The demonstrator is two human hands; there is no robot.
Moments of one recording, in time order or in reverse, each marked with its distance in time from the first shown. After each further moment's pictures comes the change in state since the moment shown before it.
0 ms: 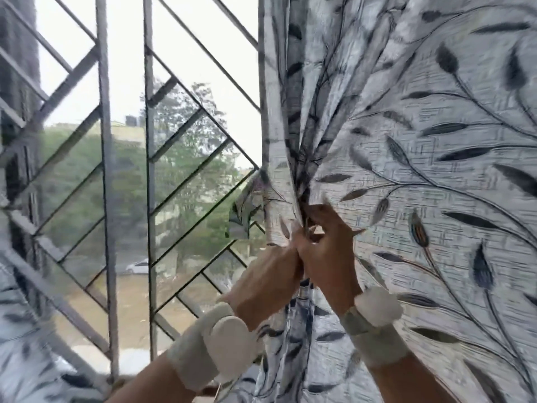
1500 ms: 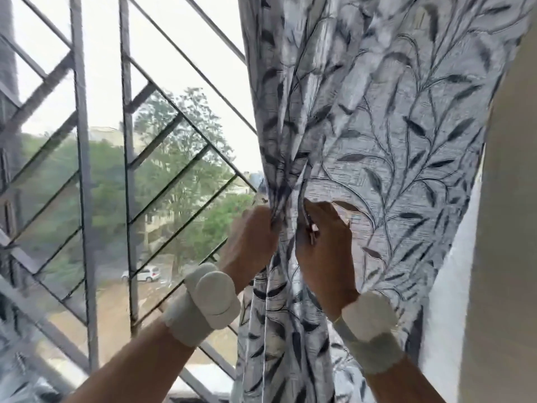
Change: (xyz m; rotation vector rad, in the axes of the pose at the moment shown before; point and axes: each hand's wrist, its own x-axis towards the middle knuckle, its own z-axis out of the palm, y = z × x) left_hand 0.070 -0.011 0.001 0.056 0.282 -0.187; right_hand 0.014 0.018 -0.024 -0.202 0.056 -0.120
